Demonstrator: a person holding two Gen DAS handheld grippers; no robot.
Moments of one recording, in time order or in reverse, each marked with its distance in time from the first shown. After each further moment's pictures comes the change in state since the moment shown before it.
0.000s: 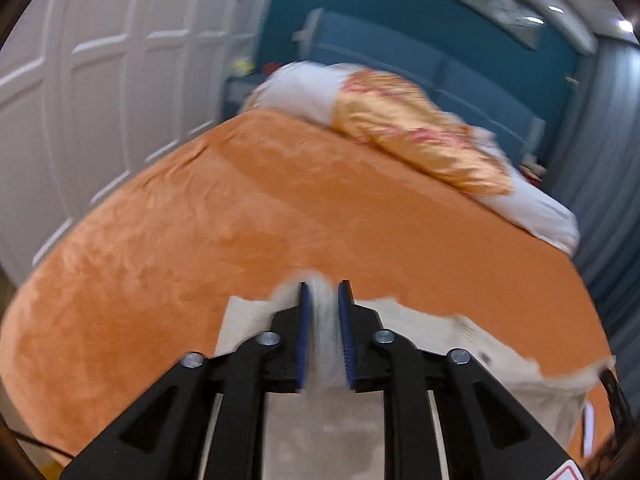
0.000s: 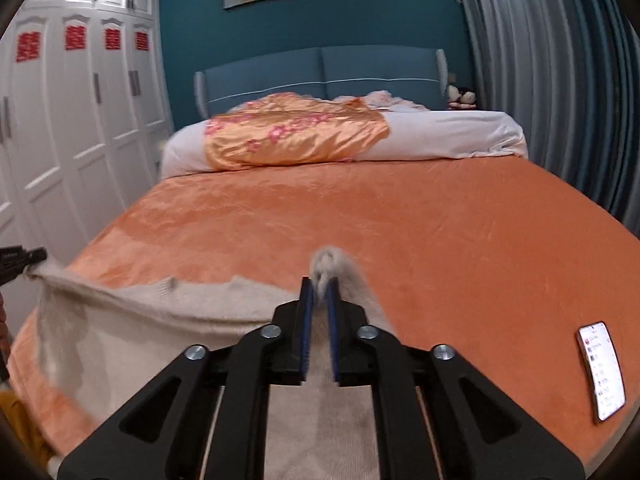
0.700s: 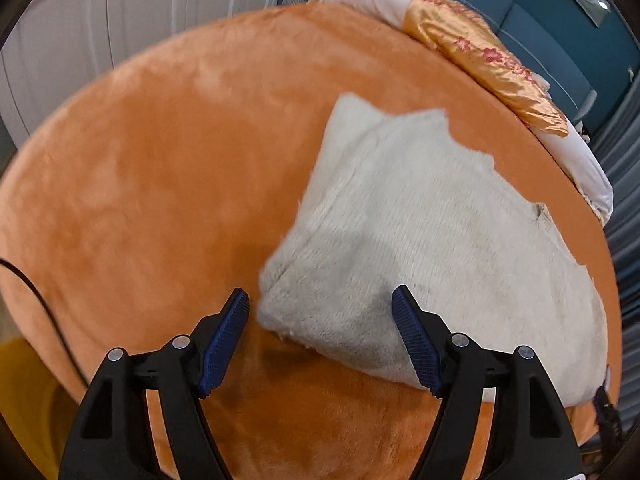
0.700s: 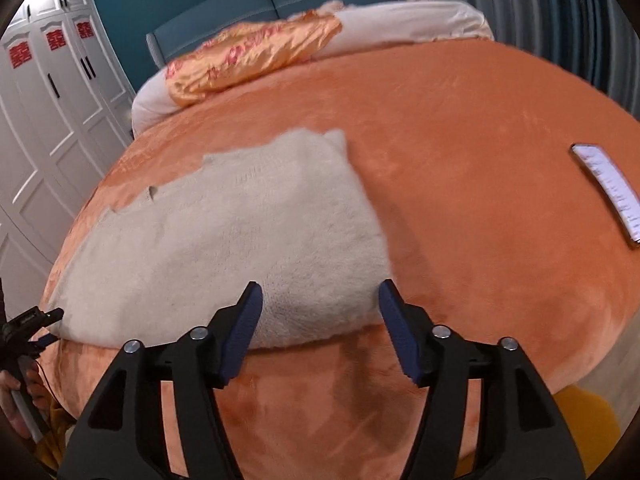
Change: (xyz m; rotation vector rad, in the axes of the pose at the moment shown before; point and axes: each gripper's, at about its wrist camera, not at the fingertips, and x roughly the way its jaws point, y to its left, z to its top) left arm 0.006 0.093 -0.134 -0.129 0.317 0.071; right arm -0.016 -0.026 -0.124 0.214 0.328 0.003
